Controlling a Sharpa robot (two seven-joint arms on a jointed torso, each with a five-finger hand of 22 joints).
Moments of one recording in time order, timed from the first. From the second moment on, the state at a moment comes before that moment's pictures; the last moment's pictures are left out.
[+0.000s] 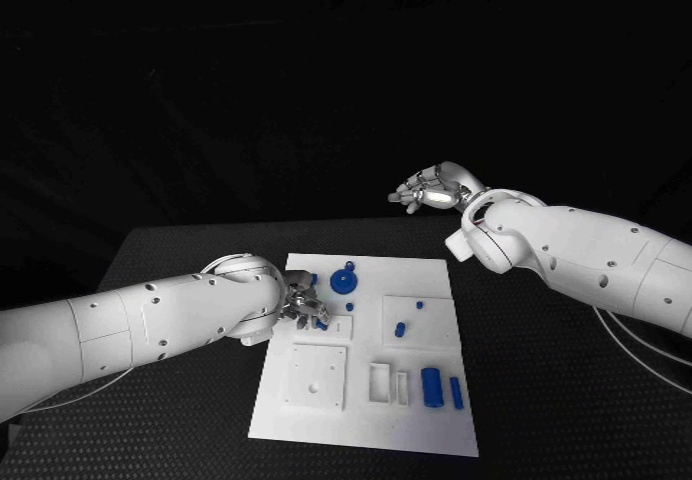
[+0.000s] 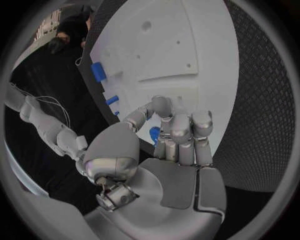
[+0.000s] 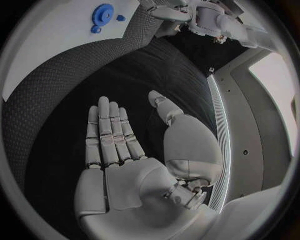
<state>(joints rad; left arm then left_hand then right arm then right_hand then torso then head) 1.31 -0.58 -0.24 1.31 -1.06 0.03 -0.44 0.86 0.04 0.54 -0.21 0.38 1.11 0.06 0.33 0.65 1.44 -0.08 0.64 0.75 1.33 -0.17 1.28 0.96 0.11 1.04 -0.17 1.31 1.21 1.32 -0.62 -0.04 1.15 -0.72 -0.37 0.07 0.96 -0.17 0.47 -0.20 0.24 0.80 0.21 0.29 0.41 0.85 0.14 0.64 0.18 0.95 0.11 0.45 0.71 0.22 0.63 0.20 0.38 1.18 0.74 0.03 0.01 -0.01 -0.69</state>
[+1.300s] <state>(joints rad) 1.30 -0.56 -0.24 1.32 -1.17 0.01 -0.44 0.85 0.02 0.55 -0.21 0.43 1.12 0.06 0.33 0.67 1.44 -0.09 0.67 0.75 1.33 -0.17 1.32 0.94 0.11 1.04 -0.17 1.31 1.21 1.32 -0.62 -0.04 1.16 -0.70 -0.36 0.06 0.96 -0.17 0.46 -0.20 0.25 0.80 0.21 0.29 0.41 0.85 0.14 0.63 0.18 0.95 0.11 0.44 0.71 0.22 0.62 0.20 0.37 1.18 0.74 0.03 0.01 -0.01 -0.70</state>
